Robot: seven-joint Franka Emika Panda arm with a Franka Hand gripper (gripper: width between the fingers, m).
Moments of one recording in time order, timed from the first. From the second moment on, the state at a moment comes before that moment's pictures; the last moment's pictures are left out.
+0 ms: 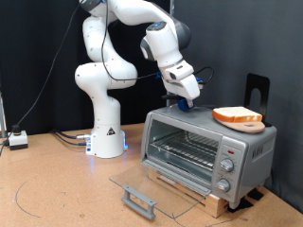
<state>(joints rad) 0.04 -0.81 0.51 -2.89 0.91 2.23 -0.87</state>
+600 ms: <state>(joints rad) 0.03 -0.85 0.37 -2.85 0.91 2.15 -0.90</state>
